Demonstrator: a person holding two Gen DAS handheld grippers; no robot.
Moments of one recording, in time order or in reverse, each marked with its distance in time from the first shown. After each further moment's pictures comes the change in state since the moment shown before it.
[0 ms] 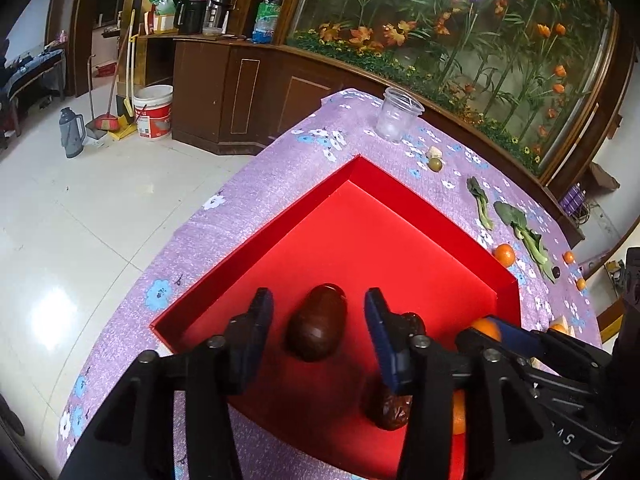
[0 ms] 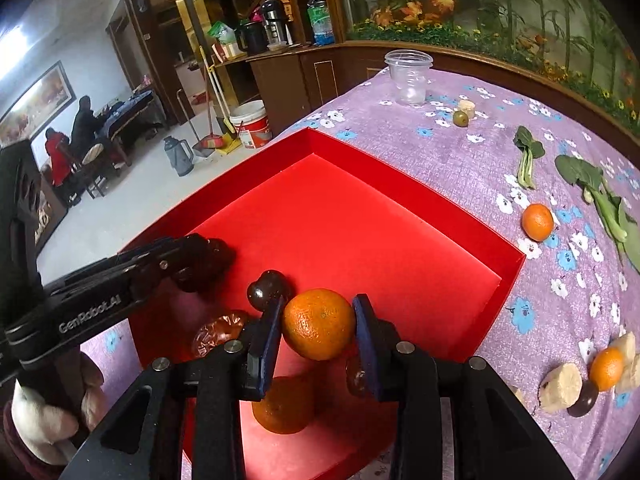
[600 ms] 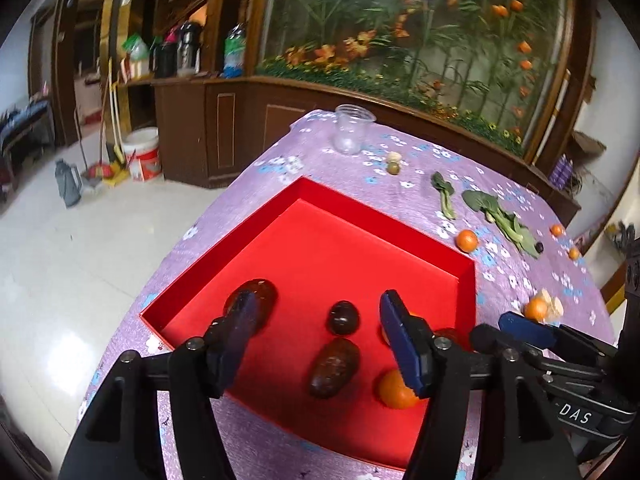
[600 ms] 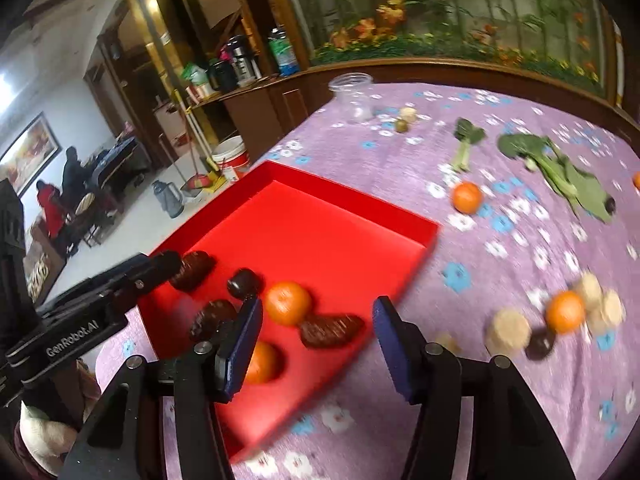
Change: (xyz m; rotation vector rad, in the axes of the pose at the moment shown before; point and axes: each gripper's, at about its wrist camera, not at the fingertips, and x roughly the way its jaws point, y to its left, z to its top) left arm -0.044 -0.060 -0.016 0.176 -0.079 0.024; right arm -0.063 -0.042 -0.036 0.158 -0.087 -0.020
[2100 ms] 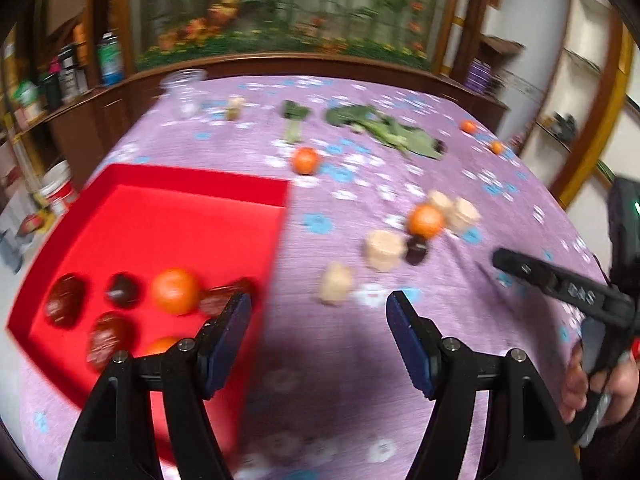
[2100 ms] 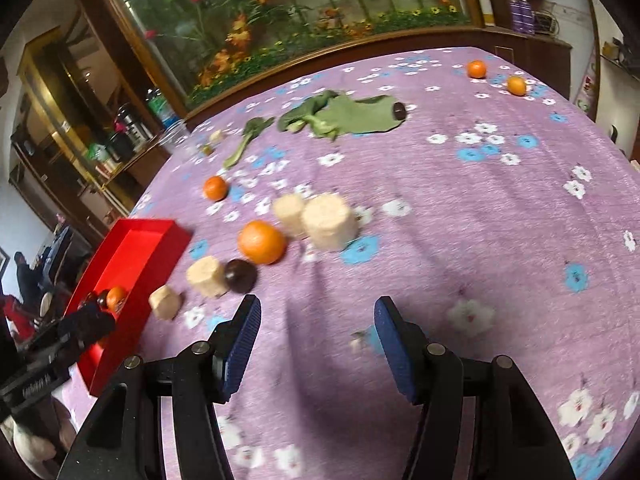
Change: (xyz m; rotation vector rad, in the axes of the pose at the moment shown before) left arm 0.030 -0.157 -0.042 0.310 0.172 -0.229; right arm -0.089 -0.194 -0.062 0.341 -0.074 -0.188
